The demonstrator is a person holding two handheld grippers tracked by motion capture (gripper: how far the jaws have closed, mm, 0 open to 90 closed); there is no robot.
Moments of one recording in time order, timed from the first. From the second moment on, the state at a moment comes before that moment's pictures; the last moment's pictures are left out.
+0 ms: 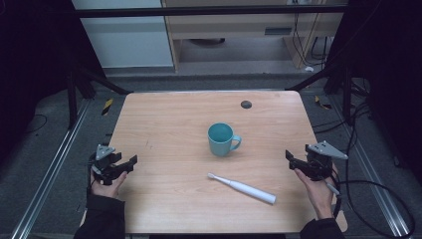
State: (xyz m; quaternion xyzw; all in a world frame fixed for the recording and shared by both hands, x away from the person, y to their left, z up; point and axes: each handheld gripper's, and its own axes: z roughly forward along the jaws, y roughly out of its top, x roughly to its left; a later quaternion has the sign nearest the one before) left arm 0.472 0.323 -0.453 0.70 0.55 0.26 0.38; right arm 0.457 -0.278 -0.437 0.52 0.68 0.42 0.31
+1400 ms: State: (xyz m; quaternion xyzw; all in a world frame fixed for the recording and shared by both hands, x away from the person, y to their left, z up) left arm 0.473 0.312 -0.464 0.73 0.53 0.25 0.35; right arm 0.448 -0.200 -0.405 0.35 0.88 0.30 0.13
